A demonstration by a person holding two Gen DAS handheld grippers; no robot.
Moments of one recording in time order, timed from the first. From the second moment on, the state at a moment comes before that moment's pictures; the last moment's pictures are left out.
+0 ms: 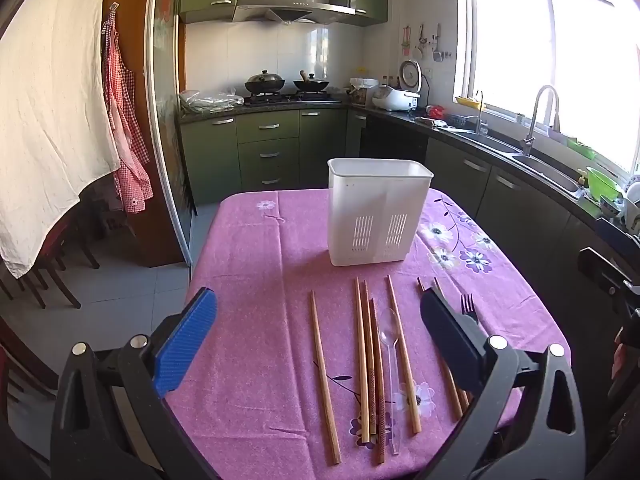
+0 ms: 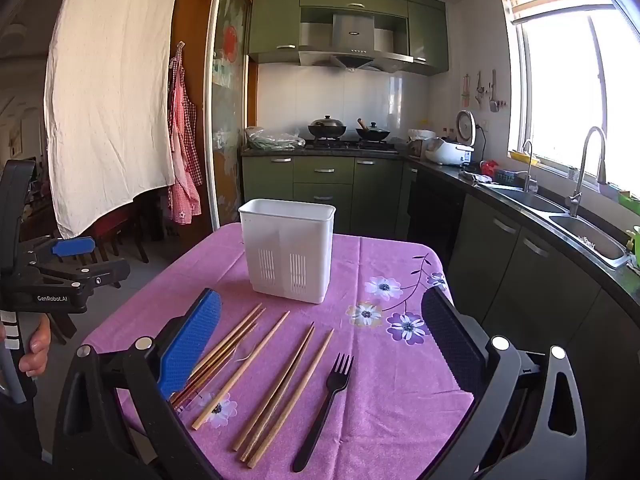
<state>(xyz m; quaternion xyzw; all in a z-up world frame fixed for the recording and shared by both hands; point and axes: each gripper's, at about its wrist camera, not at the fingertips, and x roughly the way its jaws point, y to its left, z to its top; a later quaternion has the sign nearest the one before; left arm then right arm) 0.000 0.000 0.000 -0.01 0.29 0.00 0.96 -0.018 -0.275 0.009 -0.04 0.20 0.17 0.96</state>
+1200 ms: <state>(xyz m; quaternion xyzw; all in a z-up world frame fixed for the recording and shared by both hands) -0.001 -0.002 -0.001 0.00 0.28 0.00 0.96 -0.017 -0.271 0.005 -0.04 0.20 0.17 0.96</state>
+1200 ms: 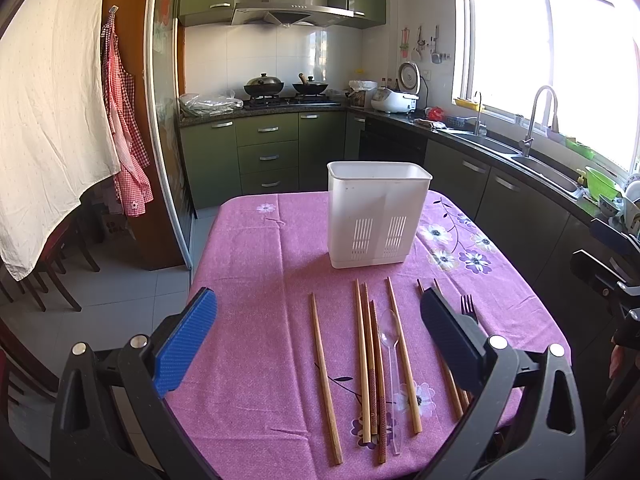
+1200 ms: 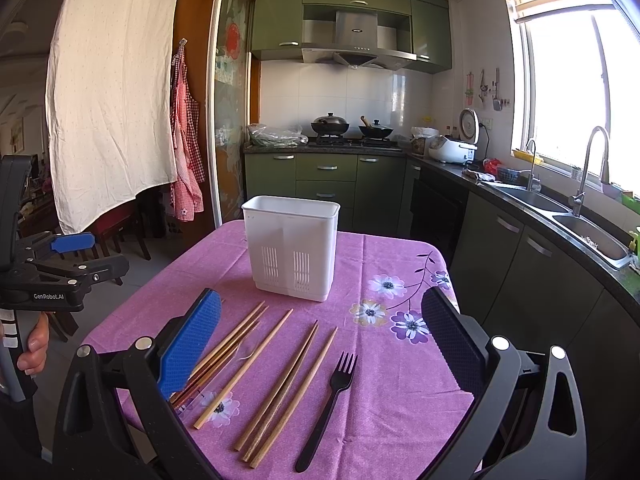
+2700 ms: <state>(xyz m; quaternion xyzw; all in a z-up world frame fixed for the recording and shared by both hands) 0.000 -0.003 -0.003 0.00 0.29 0.00 0.96 -0.011 -0.269 0.000 -0.04 0.21 0.18 0.96</state>
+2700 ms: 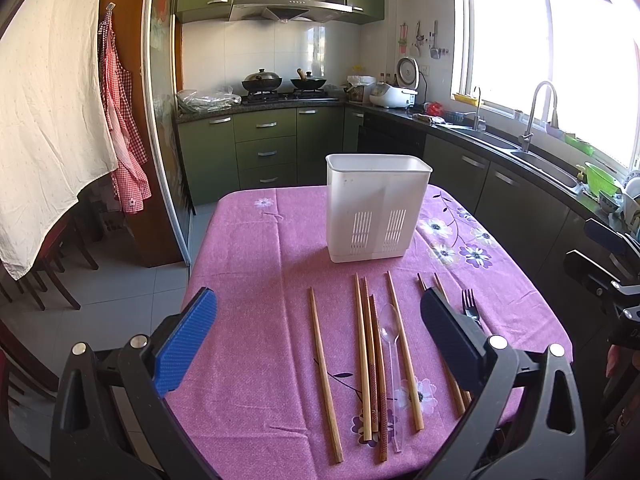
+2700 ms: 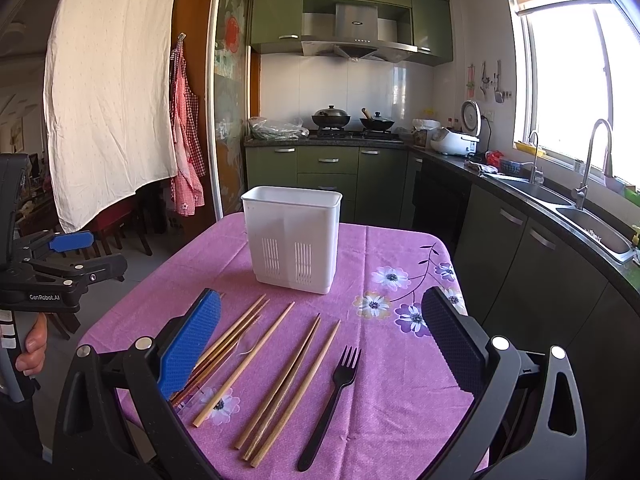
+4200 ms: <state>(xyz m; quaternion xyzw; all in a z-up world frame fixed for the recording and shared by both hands) 0.139 0.008 -0.117 0.00 0.57 0.00 0.82 0.146 -0.280 -0.100 -0.06 0.55 0.19 0.81</state>
